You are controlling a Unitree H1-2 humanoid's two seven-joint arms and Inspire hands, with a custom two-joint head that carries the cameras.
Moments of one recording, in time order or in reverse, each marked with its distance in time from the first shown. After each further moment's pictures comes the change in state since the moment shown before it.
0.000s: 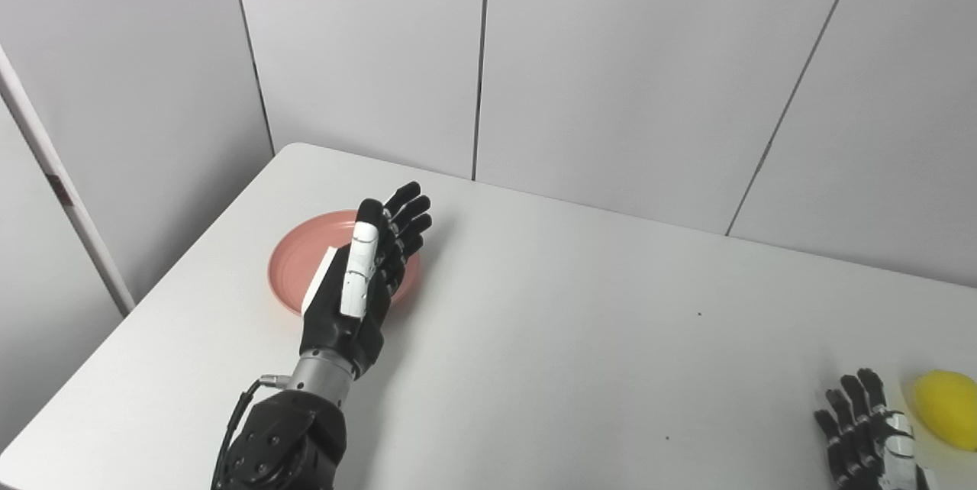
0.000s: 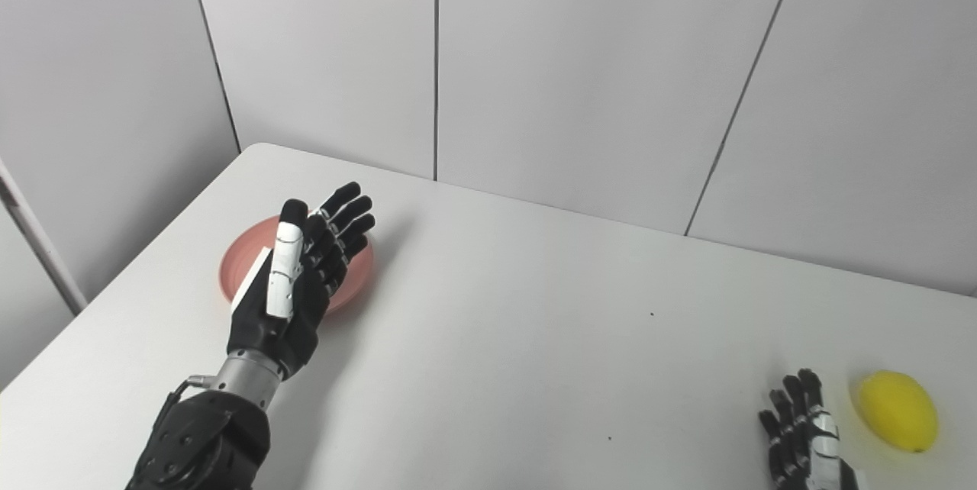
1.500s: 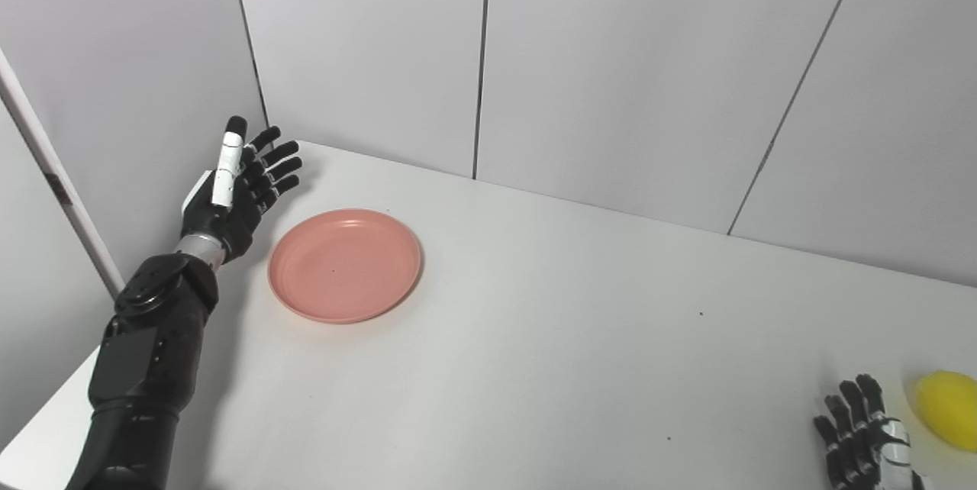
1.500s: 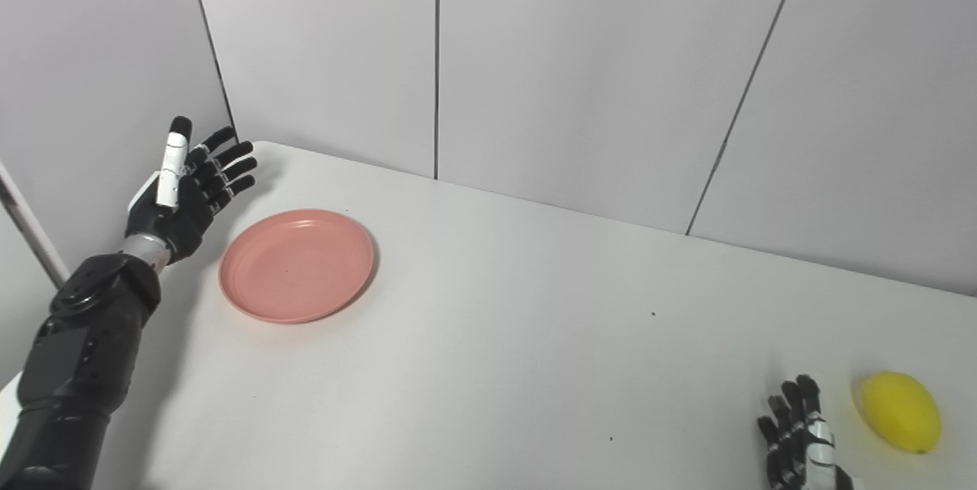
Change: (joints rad) left arm -0.332 0.365 0.283 0.992 -0.136 -0.272 -0.257; right arm 0.021 0.011 0.008 -0.025 -0.030 0.014 -0.011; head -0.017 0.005
